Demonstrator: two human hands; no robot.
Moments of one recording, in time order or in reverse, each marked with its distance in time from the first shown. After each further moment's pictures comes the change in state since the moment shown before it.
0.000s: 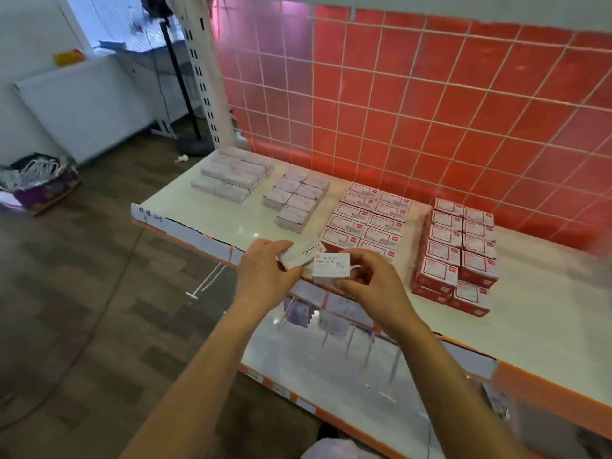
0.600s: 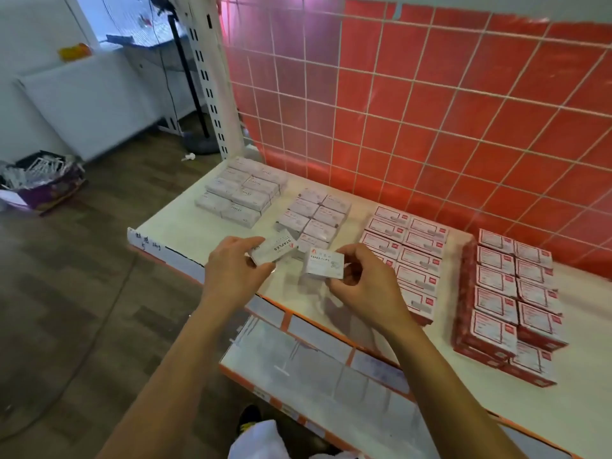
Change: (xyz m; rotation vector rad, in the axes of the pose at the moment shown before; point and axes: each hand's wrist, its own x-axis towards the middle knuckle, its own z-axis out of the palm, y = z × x) left_hand 0.086 -0.056 -0.031 0.023 0.075 -0.099; right_hand 0.089 -0.016 0.035 -0.269 0.021 -0.121
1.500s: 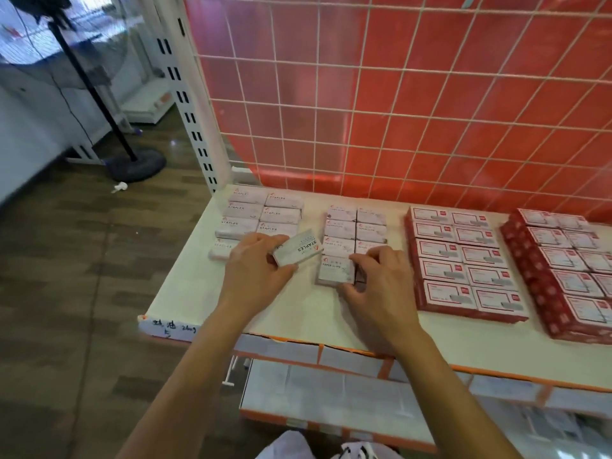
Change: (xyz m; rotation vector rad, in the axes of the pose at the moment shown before) left_hand 0.126 -0.056 -0.038 -0.037 -0.240 0.384; right_hand 0.063 -0.034 0.109 -0.593 0.360 0.185
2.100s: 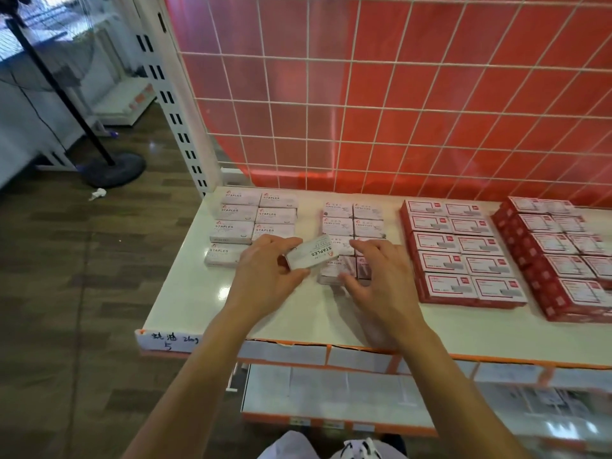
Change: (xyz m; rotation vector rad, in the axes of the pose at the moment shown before) left_hand 0.005 0.005 0.000 -0.131 -0.126 0.065; right_hand 0.001 -0.007 -0.001 0.124 0.018 0.026
